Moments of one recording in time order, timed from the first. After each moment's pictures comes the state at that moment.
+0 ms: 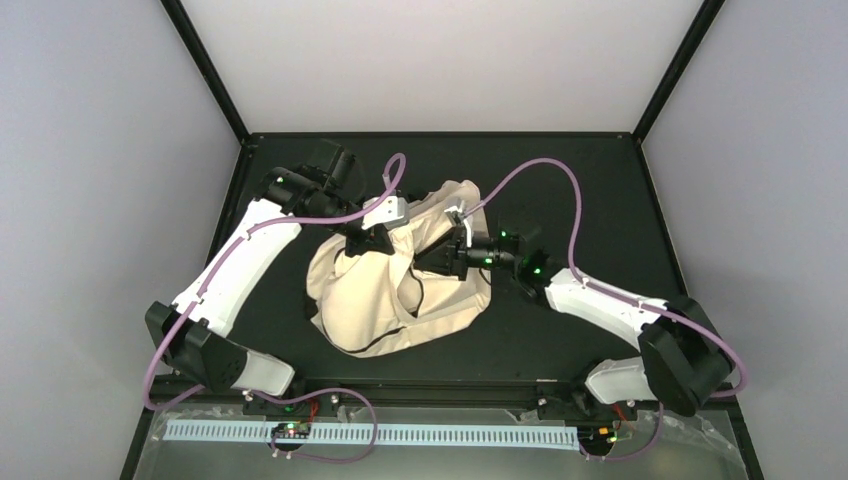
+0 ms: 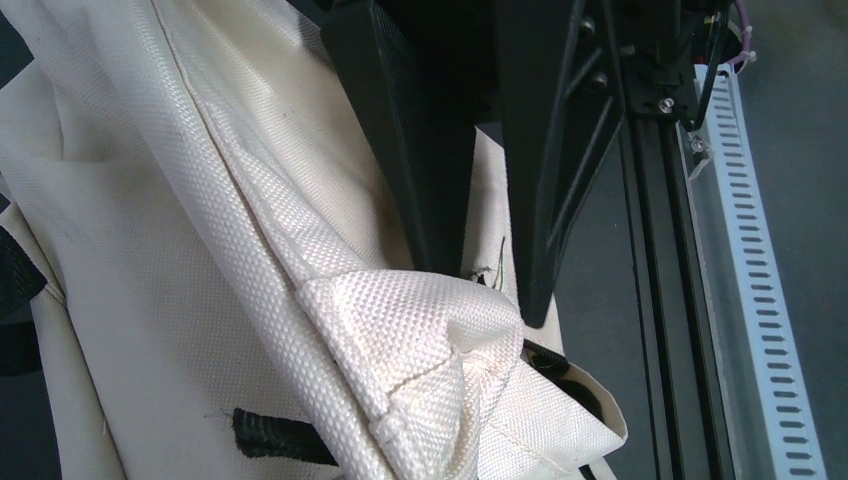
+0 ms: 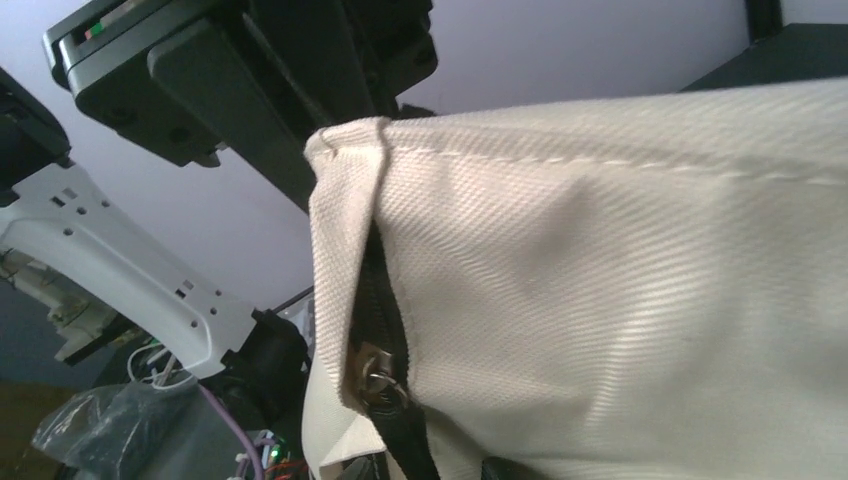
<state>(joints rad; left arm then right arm) -0.44 1.41 1.49 -1.19 0.71 0.88 0.69 1.33 0.72 0.47 -0.74 0.45</state>
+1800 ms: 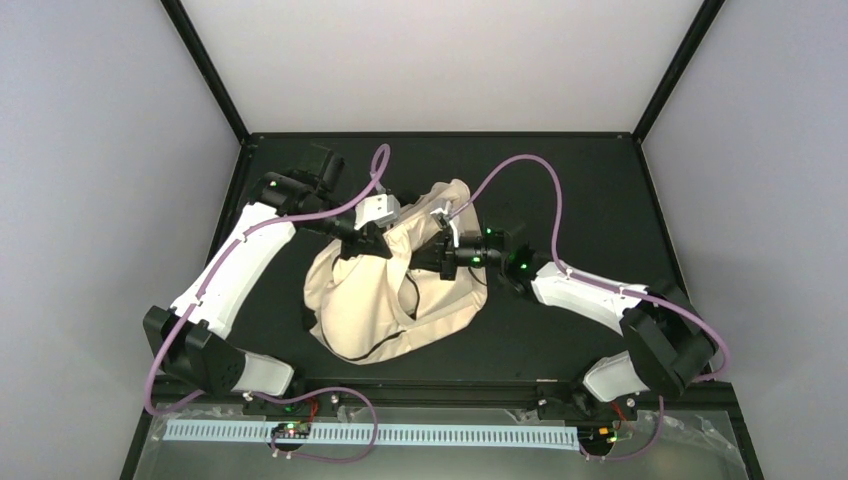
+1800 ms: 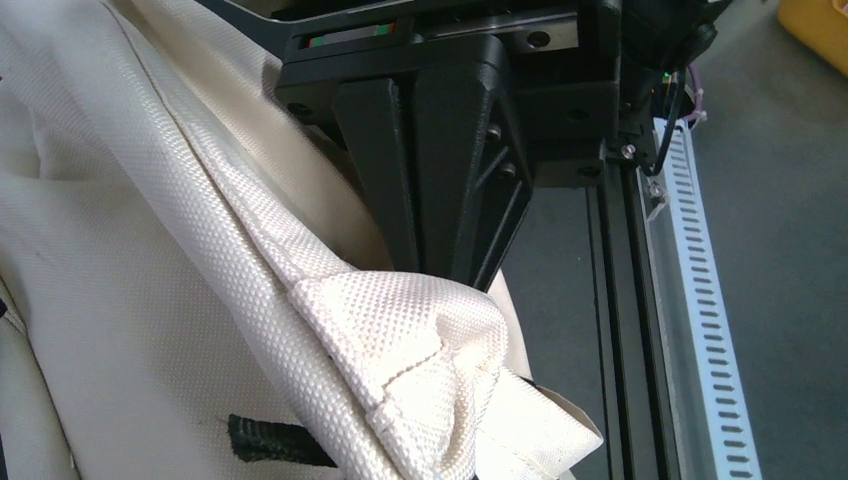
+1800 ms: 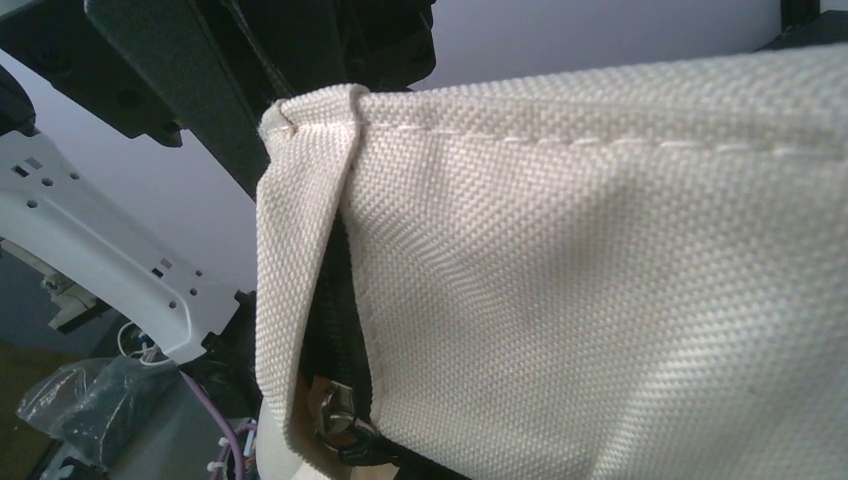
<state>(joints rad) -0.37 1.39 1.42 -1.17 0.83 0.86 0.73 1.44 0.78 0.49 -0.76 0.39</state>
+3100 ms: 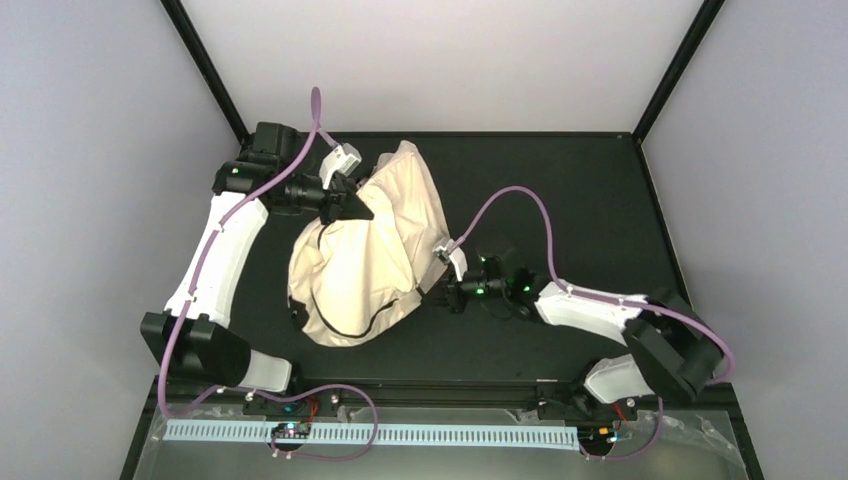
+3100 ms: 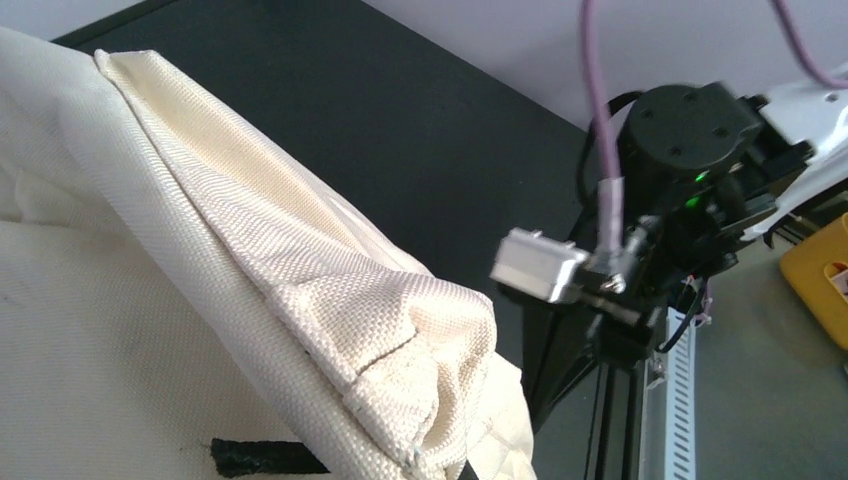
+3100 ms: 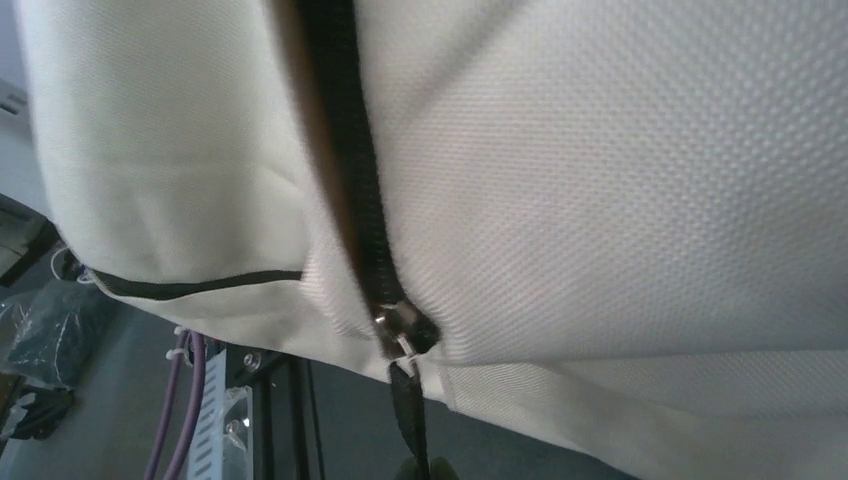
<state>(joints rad) -0.12 1.41 1.51 -1.07 1.00 0.50 0.80 1.42 0.59 0.35 -0.65 0.35</state>
